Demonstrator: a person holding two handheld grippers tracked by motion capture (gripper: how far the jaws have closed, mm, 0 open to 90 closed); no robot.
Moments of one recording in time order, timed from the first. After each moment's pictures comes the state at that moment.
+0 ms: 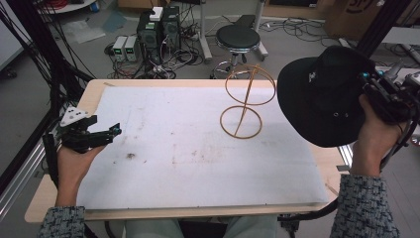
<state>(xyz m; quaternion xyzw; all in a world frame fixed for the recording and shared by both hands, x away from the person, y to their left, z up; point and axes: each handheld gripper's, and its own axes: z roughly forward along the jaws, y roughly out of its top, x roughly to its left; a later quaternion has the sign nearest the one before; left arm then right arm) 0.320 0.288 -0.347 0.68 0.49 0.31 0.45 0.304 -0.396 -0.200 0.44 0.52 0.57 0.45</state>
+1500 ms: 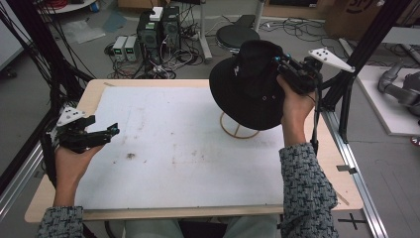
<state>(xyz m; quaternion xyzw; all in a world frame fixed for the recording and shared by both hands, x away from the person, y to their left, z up) 0.320 0.293 -0.347 0.68 0.49 0.30 0.45 0.408 -0.265 -0.229 0.40 0.58 0.63 0.32</state>
